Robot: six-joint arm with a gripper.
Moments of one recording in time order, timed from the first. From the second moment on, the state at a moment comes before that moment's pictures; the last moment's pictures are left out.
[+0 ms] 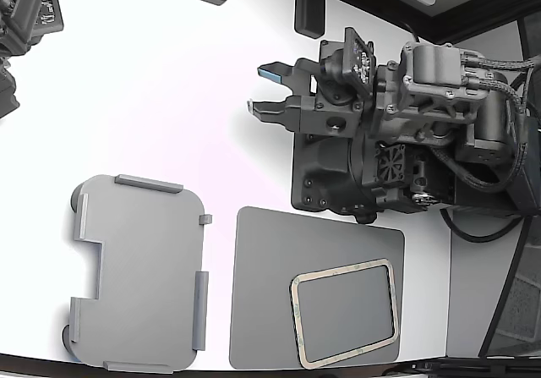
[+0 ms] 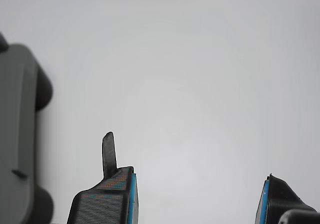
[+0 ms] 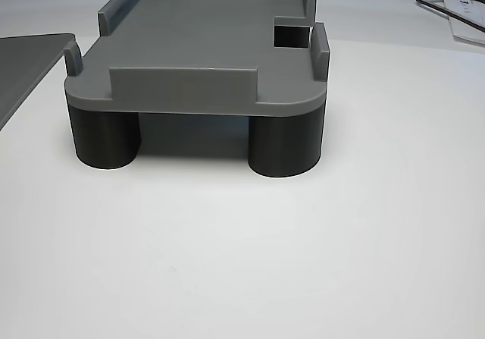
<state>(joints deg) -5.6 168.0 152.3 55.8 1.2 5.8</state>
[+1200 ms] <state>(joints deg) 44.3 127.5 112.8 84.1 11.3 34.5</state>
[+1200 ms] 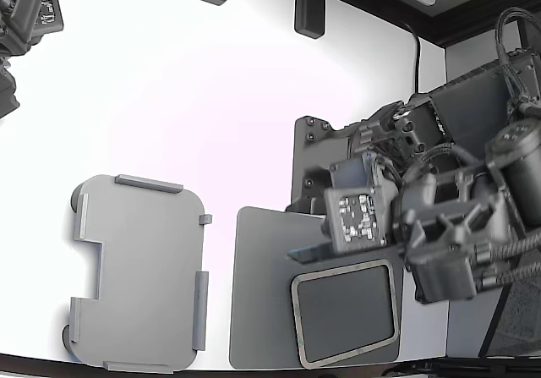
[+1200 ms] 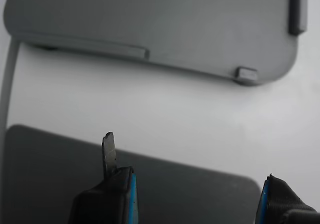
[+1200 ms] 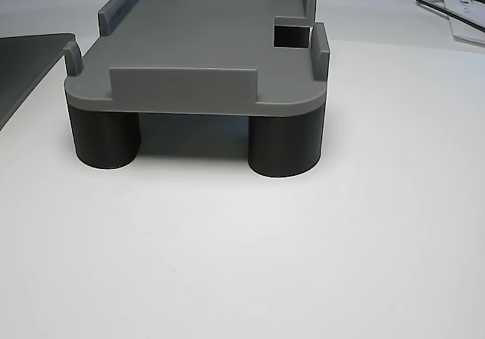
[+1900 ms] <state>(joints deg) 73.8 113.7 120.3 82.9 4.8 64.5</state>
